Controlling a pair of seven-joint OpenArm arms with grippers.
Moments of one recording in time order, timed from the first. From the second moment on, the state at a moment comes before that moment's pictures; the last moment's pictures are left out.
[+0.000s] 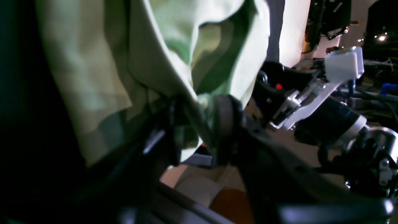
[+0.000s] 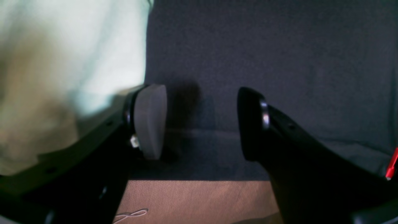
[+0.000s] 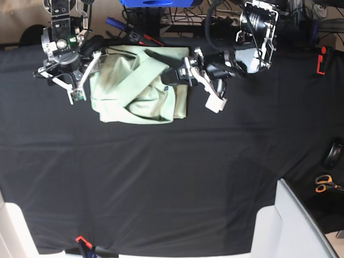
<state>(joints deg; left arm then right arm) 14.9 -9.2 3.2 82.2 -61.9 -19.4 53.7 -24.7 -0.3 2.7 98.2 -19.5 9.3 -43.4</state>
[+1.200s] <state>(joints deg) 12.2 -13.8 7.4 82.7 -61.9 -8.2 64.1 -20.7 -0.2 2.8 98.3 -19.5 9.3 -43.5</state>
